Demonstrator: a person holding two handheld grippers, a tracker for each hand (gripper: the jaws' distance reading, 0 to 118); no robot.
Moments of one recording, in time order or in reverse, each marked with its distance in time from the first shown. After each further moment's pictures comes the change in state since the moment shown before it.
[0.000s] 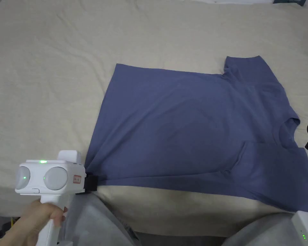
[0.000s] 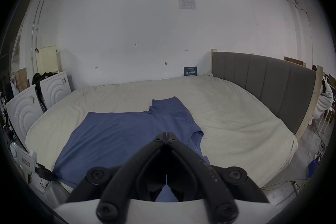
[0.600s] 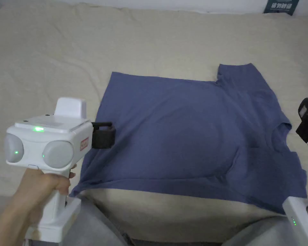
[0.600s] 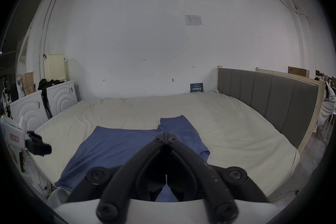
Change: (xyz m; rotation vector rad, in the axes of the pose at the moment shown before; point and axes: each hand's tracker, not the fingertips) left arm 0.035 0.059 0.103 0.421 0.042 -0.121; right arm -0.011 0.024 0.011 0.128 0.048 0.024
